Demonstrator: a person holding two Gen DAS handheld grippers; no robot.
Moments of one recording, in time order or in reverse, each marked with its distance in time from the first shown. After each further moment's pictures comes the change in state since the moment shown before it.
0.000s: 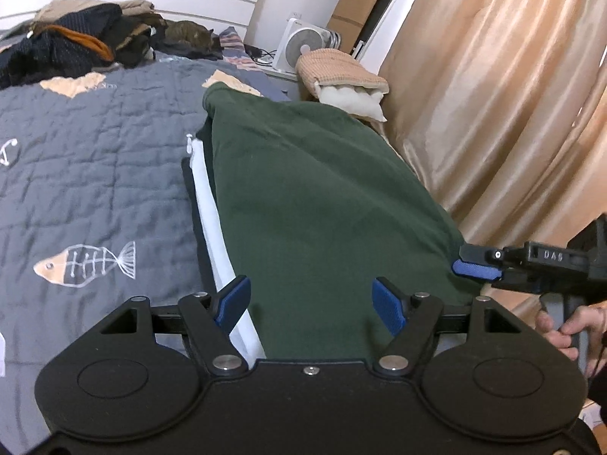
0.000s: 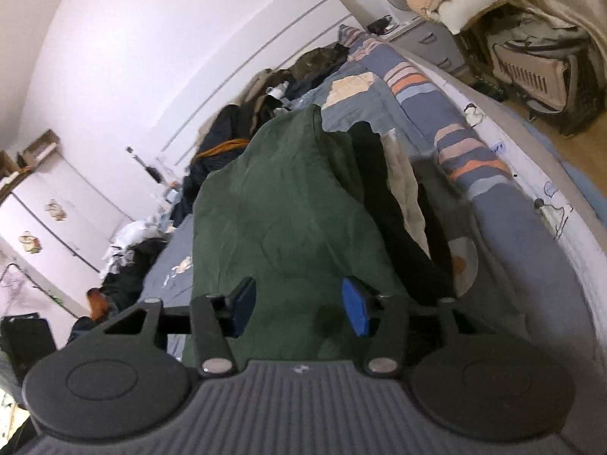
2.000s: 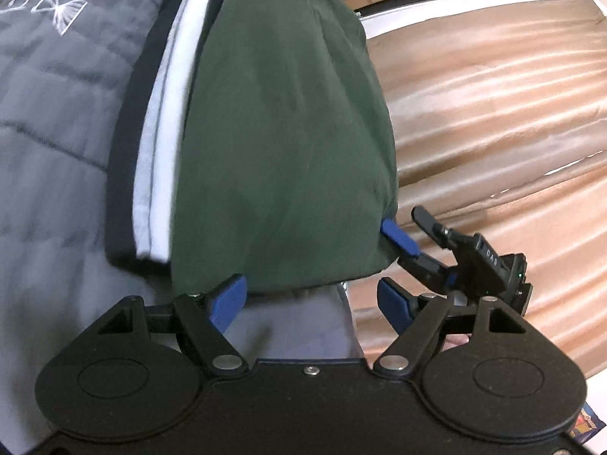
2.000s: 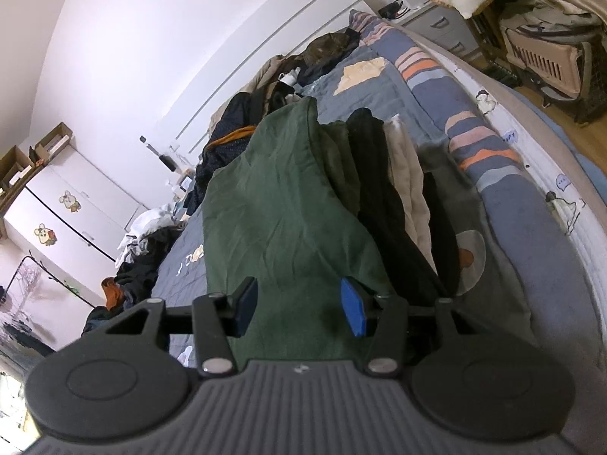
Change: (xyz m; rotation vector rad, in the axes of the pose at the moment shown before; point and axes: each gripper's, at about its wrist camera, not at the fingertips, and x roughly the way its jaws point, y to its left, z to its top) left arm 0.100 0.066 -0.066 -0.497 0.172 -0.486; right arm 0.005 0.002 0.003 0.004 0.053 0.044
